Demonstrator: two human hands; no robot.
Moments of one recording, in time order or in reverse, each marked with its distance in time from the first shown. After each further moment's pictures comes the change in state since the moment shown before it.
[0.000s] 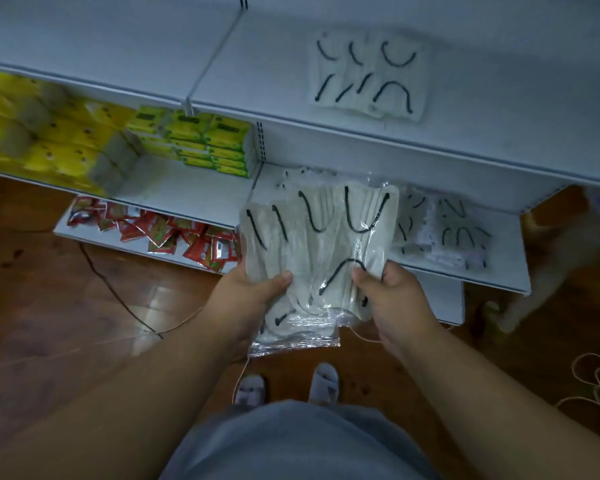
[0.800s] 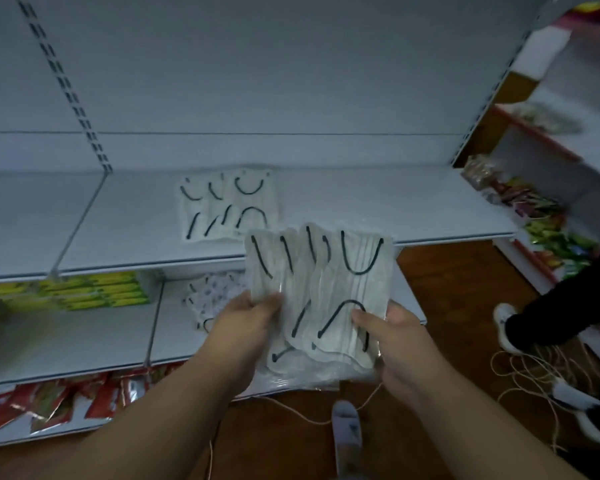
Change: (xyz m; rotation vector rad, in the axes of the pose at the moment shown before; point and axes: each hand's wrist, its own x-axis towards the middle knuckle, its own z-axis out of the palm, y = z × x) left_hand 0.001 0.097 0.149 0.221 -0.307 0.117; right_hand -0.023 -0.080 -0.122 0.372 0.226 -0.092
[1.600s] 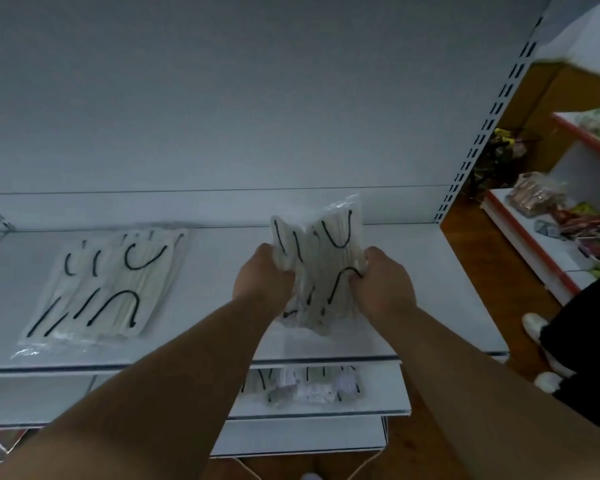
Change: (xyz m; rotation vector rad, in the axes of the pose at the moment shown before) left_hand 0.239 0.089 0.254 0.819 0.320 0.190; right_hand 0.314 -0.151 -0.145 -1.090 0.075 -0.469
